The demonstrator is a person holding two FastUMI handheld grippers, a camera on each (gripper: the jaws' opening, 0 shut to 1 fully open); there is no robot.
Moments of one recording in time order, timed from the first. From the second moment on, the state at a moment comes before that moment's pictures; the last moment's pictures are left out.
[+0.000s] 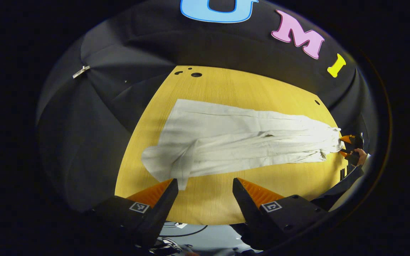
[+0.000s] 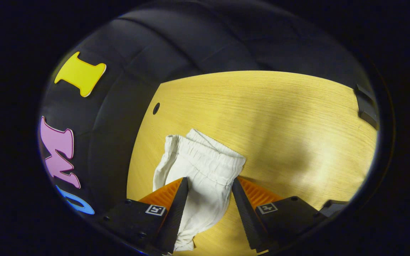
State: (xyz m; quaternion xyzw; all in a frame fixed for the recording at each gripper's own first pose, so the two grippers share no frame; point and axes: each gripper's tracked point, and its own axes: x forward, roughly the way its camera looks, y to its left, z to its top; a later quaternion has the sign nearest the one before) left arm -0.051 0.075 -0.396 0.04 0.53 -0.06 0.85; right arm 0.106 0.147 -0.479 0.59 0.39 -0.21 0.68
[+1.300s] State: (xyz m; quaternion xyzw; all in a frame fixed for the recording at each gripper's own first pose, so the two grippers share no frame) left arm 0.005 0.066 -0.469 -0.44 0.43 0.15 0.78; right arm 0.119 0.134 -0.422 0.64 0.30 -0.18 0.68
